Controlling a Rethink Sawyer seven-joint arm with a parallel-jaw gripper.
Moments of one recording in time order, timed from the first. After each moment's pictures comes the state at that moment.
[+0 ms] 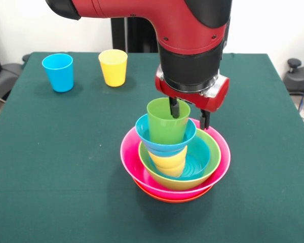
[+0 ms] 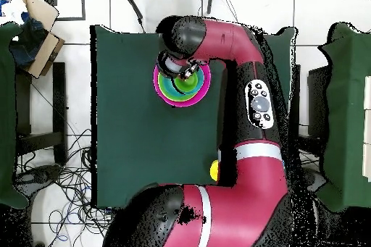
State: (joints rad) arm -0.30 -0.38 0.27 0.97 -0.17 1.22 2.25
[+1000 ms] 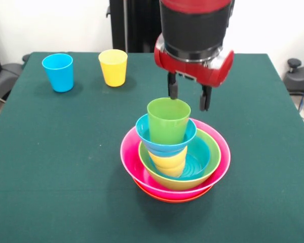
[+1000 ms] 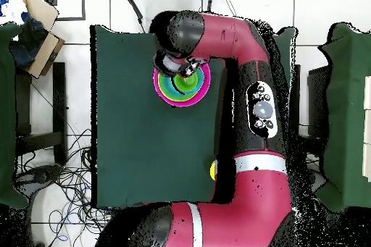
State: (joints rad) arm -0.29 -0.48 0.24 1.02 -0.17 1.22 2.25
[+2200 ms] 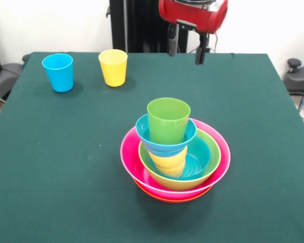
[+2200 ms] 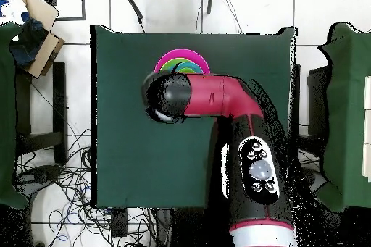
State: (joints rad) arm -0.29 -0.78 0.17 1.56 -0.17 0.85 2.25
